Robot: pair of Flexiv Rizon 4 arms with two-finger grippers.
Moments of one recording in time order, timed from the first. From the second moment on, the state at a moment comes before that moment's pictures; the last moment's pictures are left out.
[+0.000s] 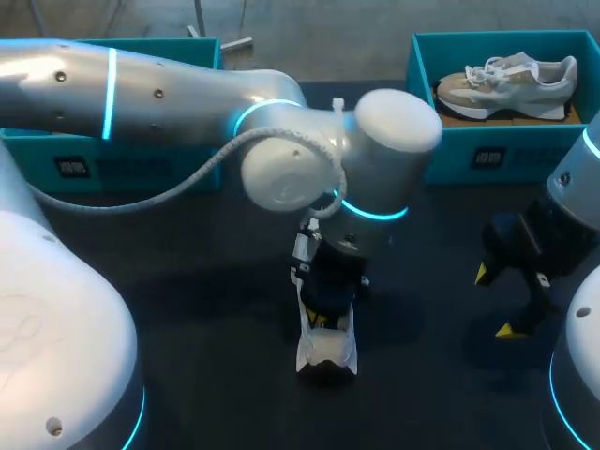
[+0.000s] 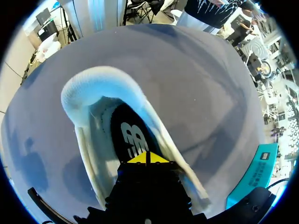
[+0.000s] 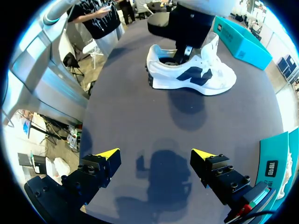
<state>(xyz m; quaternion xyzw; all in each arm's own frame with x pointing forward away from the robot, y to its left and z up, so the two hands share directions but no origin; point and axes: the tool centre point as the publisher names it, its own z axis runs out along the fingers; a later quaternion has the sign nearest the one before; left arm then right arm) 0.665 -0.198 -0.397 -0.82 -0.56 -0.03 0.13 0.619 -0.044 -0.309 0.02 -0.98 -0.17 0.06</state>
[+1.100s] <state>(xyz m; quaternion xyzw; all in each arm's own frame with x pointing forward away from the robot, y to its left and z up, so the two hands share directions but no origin) 0.644 -0.189 -0.368 -0.80 -0.60 -0.01 0.08 0.619 -0.044 -0.309 0.02 -0.98 -0.17 0.06</state>
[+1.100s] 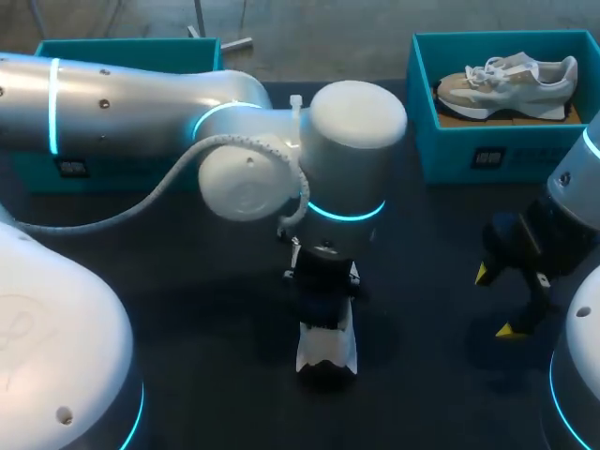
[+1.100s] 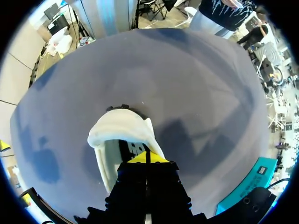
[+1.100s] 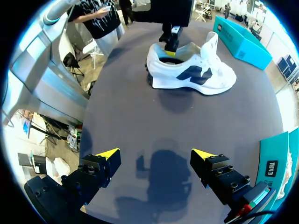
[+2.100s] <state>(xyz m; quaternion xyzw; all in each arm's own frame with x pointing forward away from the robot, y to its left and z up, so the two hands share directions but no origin) 0.653 -0.220 -0.393 -0.72 -0.70 0.00 -0.04 0.619 -0.044 -0.309 0.02 -0.98 -0.17 0.06</state>
